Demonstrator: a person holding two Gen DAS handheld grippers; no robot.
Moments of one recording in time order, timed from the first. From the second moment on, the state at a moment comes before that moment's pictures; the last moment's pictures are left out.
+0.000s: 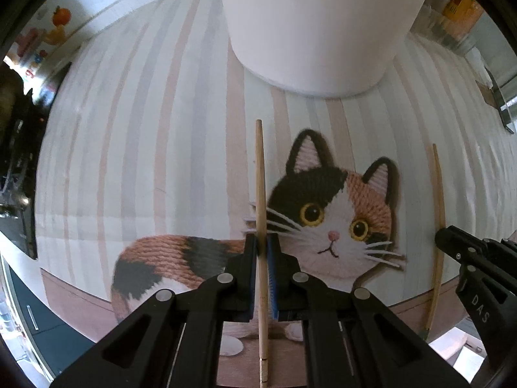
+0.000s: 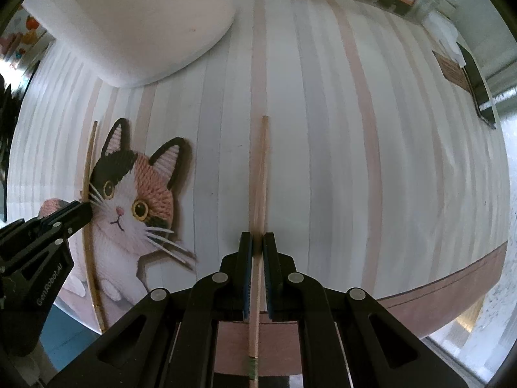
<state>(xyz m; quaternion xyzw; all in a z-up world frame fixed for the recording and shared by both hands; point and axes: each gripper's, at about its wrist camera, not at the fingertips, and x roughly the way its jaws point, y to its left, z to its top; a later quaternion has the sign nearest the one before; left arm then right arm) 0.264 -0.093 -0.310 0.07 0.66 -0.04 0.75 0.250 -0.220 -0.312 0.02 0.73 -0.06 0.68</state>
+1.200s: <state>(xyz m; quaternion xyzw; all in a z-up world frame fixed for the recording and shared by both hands) 0.243 -0.080 -0.076 -0.02 0.43 -0.09 0.90 0.270 -0.264 -0.117 0.09 0.54 -0.05 0.83</state>
